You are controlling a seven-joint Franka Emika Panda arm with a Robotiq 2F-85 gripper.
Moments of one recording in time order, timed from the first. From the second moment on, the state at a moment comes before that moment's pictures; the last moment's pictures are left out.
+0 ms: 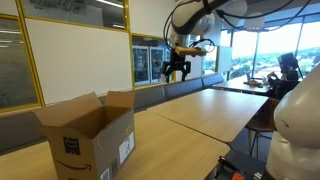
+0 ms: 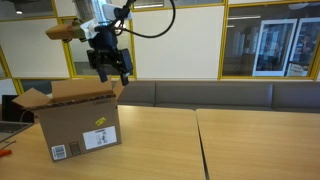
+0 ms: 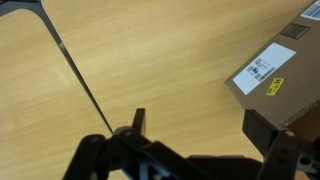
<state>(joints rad) 0.00 -0.46 -0.02 -2.35 -0.08 2.06 0.31</state>
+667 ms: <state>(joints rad) -0.04 -0.56 -0.09 -2.47 -0.05 1.83 0.02</state>
